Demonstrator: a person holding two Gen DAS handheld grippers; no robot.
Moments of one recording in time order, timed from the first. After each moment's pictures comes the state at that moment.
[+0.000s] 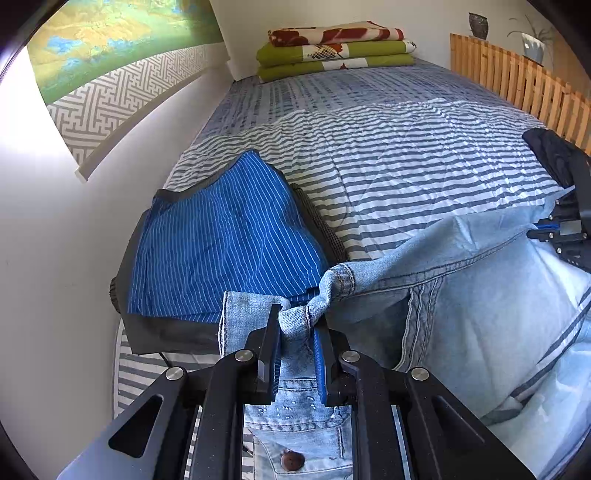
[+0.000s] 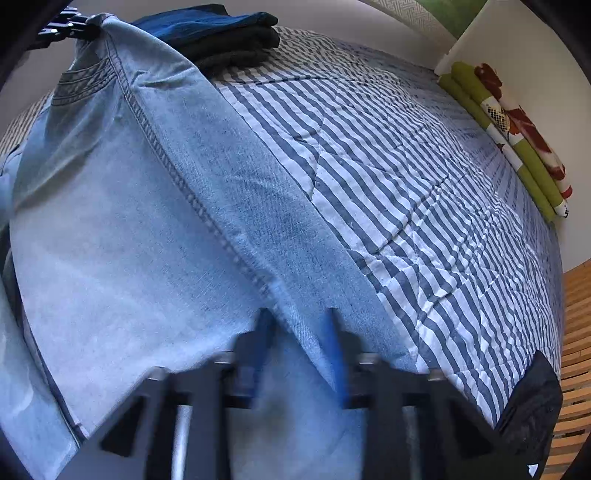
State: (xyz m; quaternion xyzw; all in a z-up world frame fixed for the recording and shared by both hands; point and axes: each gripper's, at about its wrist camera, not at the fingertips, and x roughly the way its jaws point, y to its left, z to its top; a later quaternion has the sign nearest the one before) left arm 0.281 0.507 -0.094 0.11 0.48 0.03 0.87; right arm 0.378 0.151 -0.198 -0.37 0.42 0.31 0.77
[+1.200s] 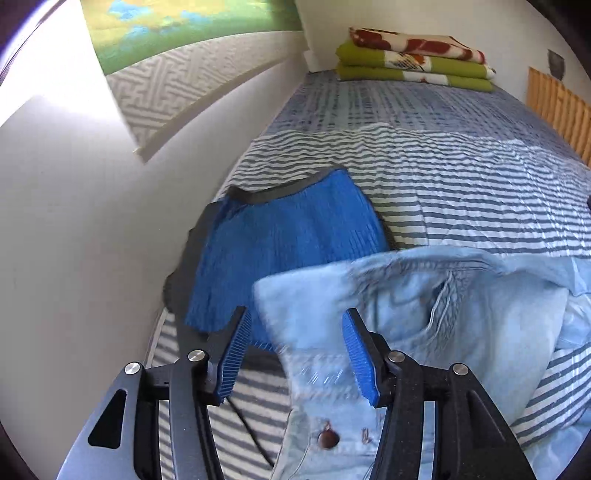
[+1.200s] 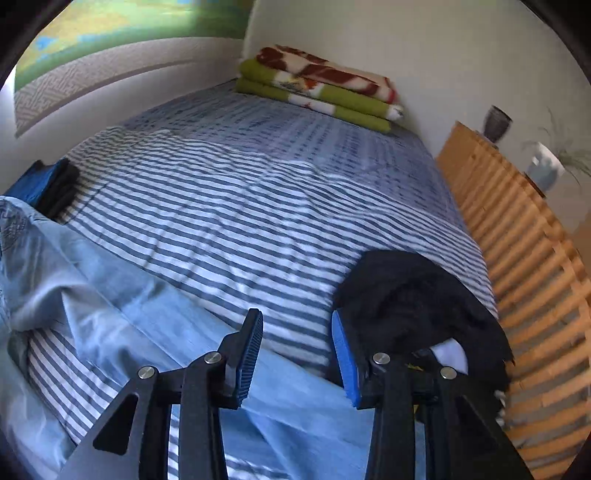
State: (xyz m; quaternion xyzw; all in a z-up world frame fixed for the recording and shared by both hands) left arm 0.328 0.553 -0.067 0.04 0.48 0.16 0.86; right arm 0.410 -0.126 -0.066 -0.15 0.43 0.06 0.89
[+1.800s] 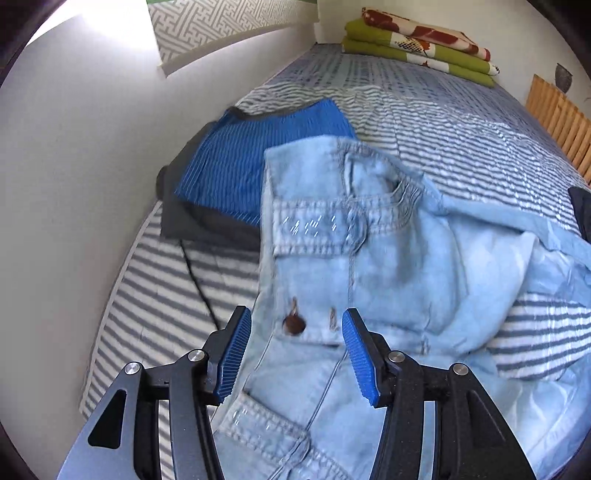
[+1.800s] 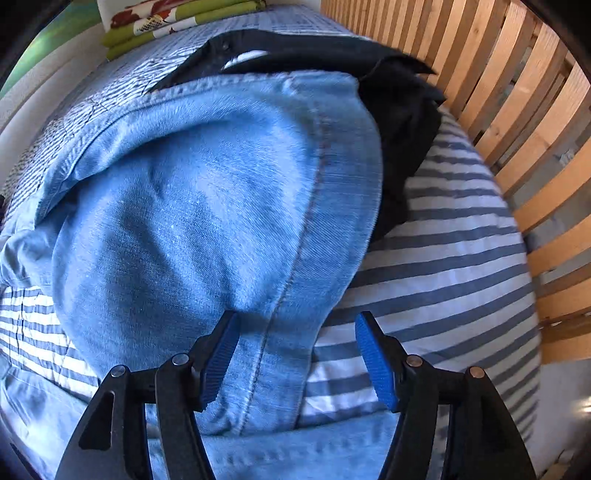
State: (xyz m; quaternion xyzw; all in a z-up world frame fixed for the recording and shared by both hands) left arm 0.224 0.525 -0.096 -0.02 0.53 0.16 0.83; right arm 0.348 -0.326 -0.206 0.02 0.57 -0.03 0.82
